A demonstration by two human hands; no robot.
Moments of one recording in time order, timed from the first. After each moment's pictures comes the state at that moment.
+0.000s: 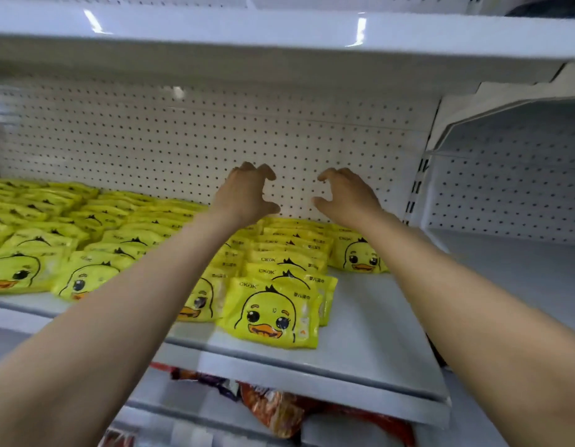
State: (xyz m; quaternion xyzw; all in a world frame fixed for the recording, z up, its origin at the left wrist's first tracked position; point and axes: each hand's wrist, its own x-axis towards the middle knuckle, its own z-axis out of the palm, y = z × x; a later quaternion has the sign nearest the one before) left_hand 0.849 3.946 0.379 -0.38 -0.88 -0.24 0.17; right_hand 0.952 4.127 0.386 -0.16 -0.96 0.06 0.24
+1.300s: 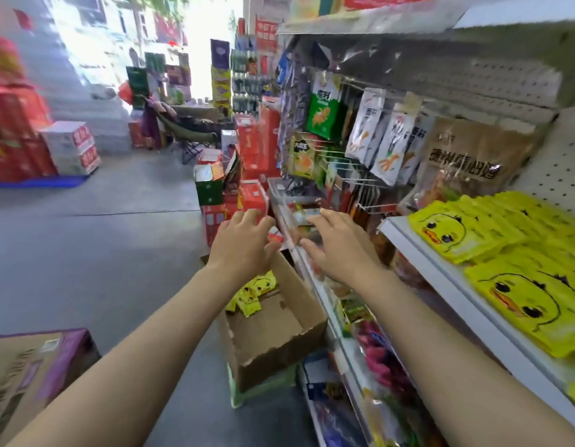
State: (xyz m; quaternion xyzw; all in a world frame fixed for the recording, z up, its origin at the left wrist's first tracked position) left_hand 0.723 3.129 0.227 0.16 -0.96 0.01 0.22; right_hand 0.614 3.295 0.240 0.42 -0.89 0.14 0.12
